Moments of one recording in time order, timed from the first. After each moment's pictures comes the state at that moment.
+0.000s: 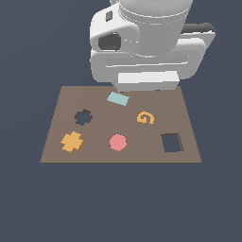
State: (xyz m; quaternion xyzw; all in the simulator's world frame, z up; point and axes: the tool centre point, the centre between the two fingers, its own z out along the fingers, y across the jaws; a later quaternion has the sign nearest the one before) arm -0.003 0.046 0.176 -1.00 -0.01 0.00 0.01
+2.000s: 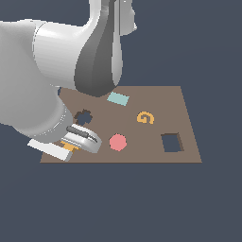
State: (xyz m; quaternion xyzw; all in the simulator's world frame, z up) arm 0.088 -0.148 0.051 -0.98 0.18 0.00 0.00
